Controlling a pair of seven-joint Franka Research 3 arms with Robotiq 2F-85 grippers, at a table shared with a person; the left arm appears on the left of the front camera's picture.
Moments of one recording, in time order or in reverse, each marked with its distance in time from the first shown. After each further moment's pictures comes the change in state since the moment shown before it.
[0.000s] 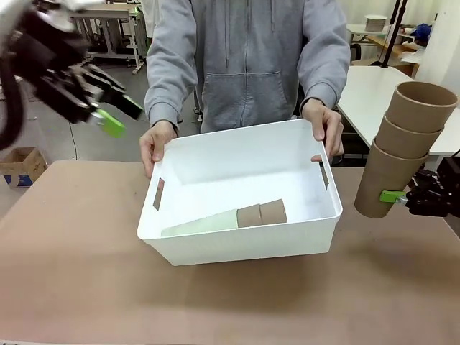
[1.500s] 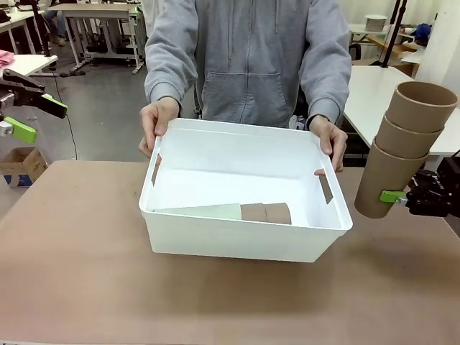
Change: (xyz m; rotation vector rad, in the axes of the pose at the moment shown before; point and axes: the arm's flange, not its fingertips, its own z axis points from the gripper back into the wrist) left arm -0.086 -0.020 0.074 0.091 -0.101 -0.064; right arm 0.000 0.000 0.000 0.000 0.000 0.000
